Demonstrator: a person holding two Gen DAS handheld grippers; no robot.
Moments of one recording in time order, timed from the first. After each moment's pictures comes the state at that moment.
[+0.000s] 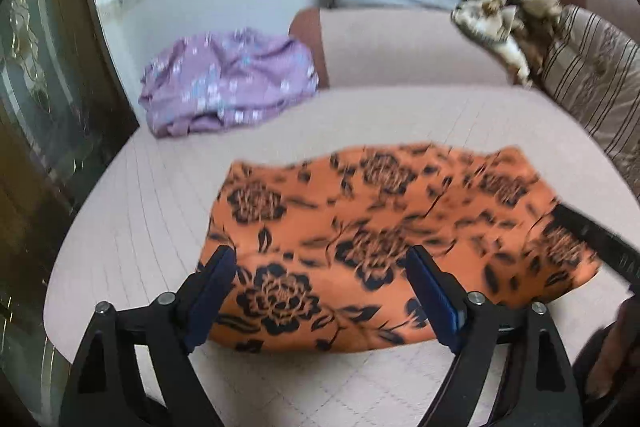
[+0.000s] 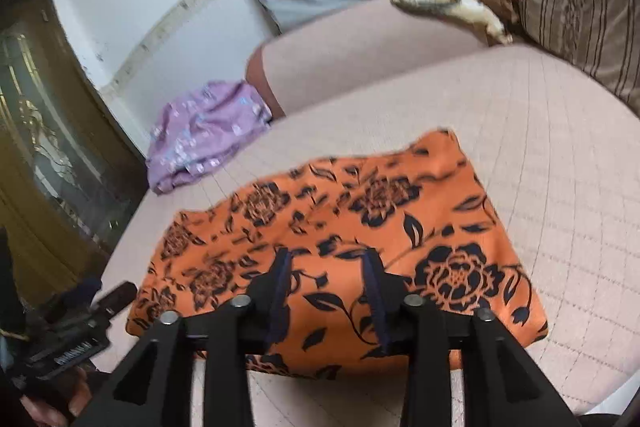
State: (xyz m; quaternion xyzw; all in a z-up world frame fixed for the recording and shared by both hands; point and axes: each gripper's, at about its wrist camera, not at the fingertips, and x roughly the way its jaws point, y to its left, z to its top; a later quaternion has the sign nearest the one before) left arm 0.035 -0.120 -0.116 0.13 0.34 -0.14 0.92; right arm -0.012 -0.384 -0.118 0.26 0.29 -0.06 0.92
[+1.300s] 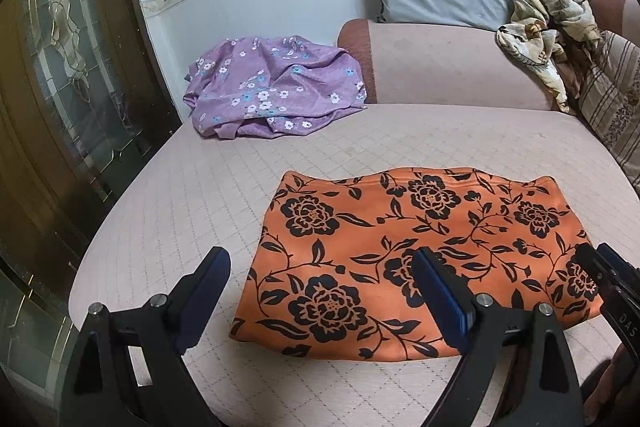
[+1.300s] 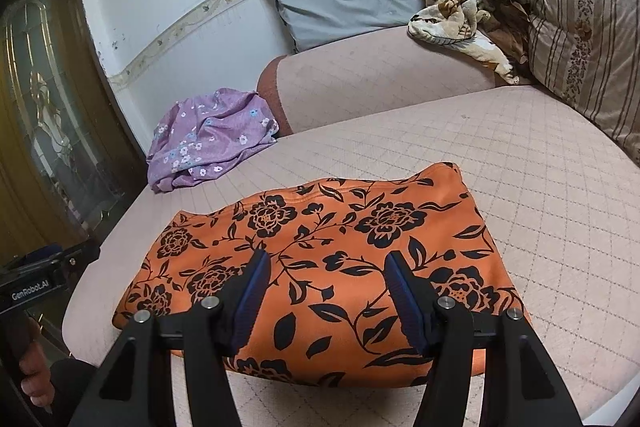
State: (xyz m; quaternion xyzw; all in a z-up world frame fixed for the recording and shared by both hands) left arm 0.050 -0.092 -0.102 0.12 0.34 -0.07 0.93; right arm -0.015 -0.363 -0.106 0.20 0.27 -0.07 0.94
